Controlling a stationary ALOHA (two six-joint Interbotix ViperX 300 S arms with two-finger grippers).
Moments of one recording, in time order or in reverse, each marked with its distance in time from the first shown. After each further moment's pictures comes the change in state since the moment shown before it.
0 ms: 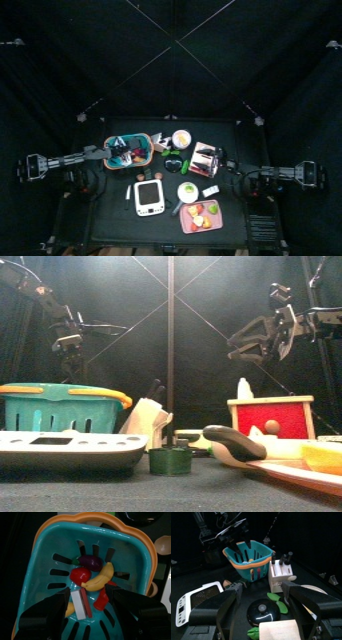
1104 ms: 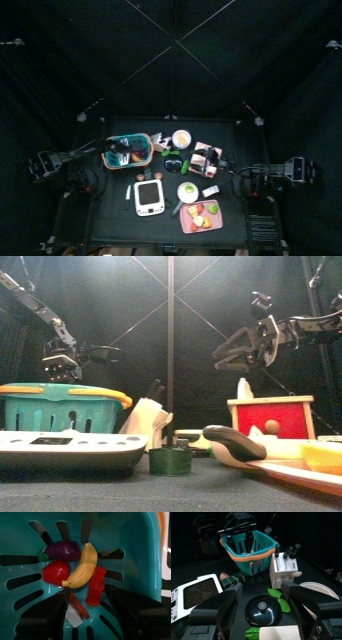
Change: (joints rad) left arm 0.255 0.184 0.028 -0.569 0.002 0.896; right arm -0.002 0.161 -0.080 -0.029 -0.002 -0.006
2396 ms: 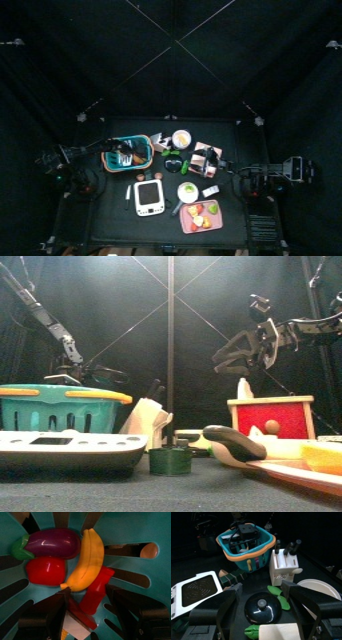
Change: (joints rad) left arm -0.018 0.176 -0.025 0.021 -0.012 0.021; right arm -0.006 0.028 -0.002 0.000 0.000 0.000
